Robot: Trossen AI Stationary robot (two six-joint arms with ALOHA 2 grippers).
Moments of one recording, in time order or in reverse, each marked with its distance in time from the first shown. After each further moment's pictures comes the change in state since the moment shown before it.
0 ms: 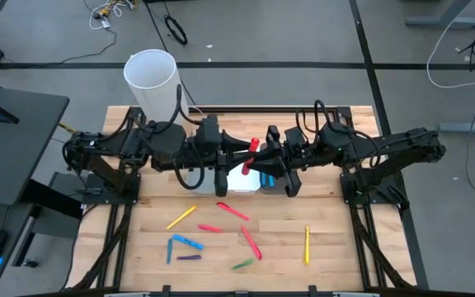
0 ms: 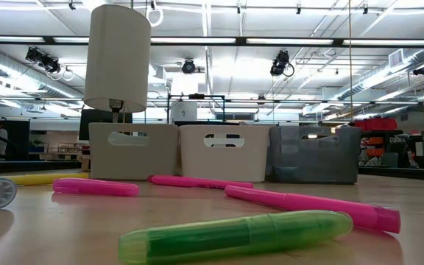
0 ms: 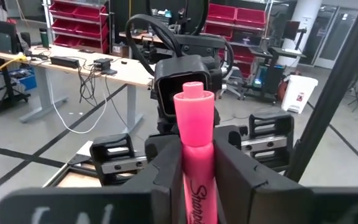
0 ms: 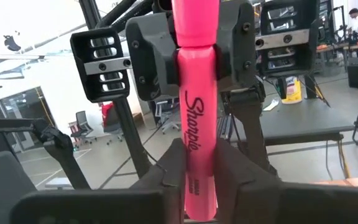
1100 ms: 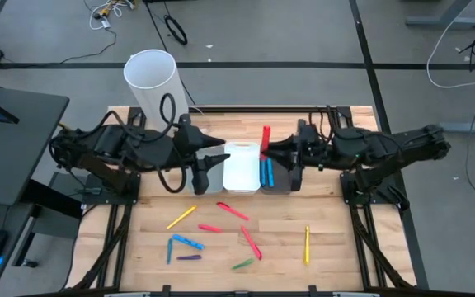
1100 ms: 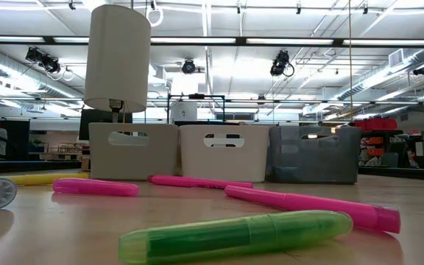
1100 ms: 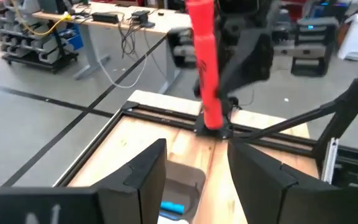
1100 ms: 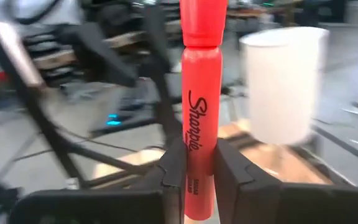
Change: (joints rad) left arm -0.073 -0.093 0.000 -0.384 -0.175 -0.074; right arm 0.120 -0.071 0.162 -0.535 0.519 0.001
